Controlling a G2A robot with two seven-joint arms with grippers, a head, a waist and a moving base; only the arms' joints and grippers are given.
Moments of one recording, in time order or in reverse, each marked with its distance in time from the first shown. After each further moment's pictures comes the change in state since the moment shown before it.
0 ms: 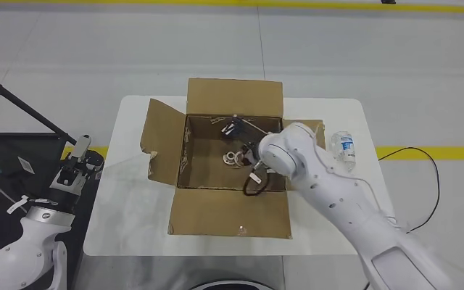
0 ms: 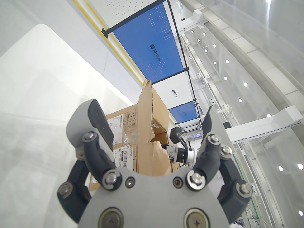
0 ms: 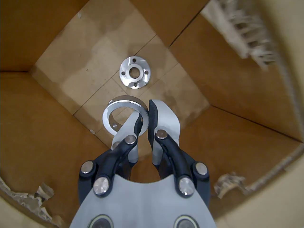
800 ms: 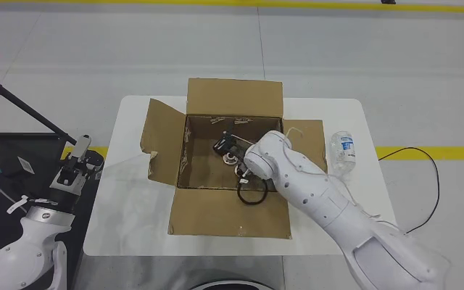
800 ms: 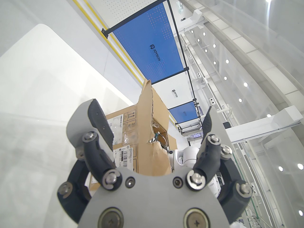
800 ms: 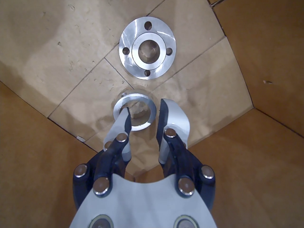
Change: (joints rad) left arm 0.000 0.000 0.000 0.000 0.000 0.000 0.000; right arm 0.050 -0.098 -0.125 0.206 -0.034 0.005 0.011
